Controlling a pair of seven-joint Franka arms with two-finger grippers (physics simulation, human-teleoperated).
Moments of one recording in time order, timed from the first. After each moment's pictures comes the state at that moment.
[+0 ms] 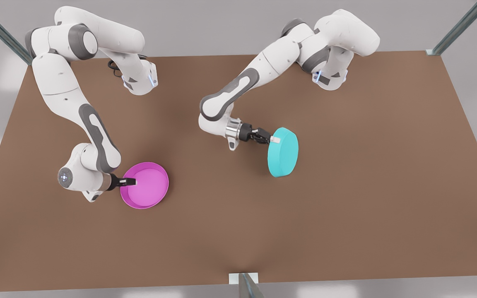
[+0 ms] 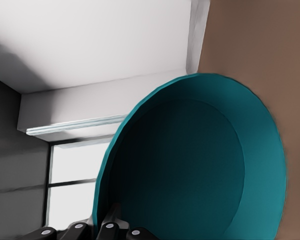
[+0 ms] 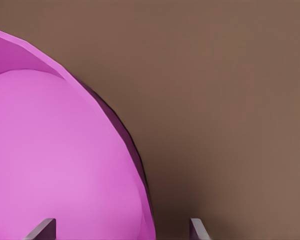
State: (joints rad) left arm -0.96 1.01 -0.21 -1.19 1.32 0.87 -0.60; right arm -0.25 0.61 0.20 -1.91 0.20 2.30 -0.23
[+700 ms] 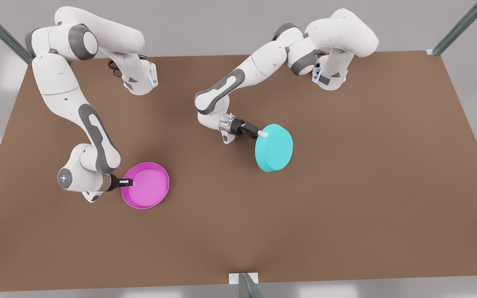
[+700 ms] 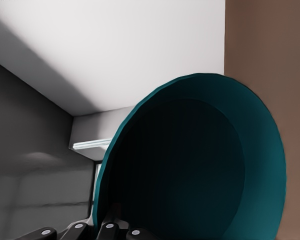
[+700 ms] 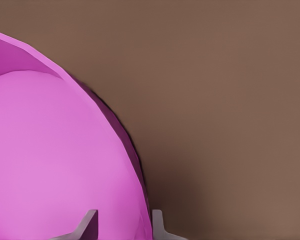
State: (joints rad) left arm -1.06 1.14 -0.21 -1.19 1.44 0.80 -0.60; right arm -0.25 0.61 0.20 -1.90 0.20 2.28 -0.24
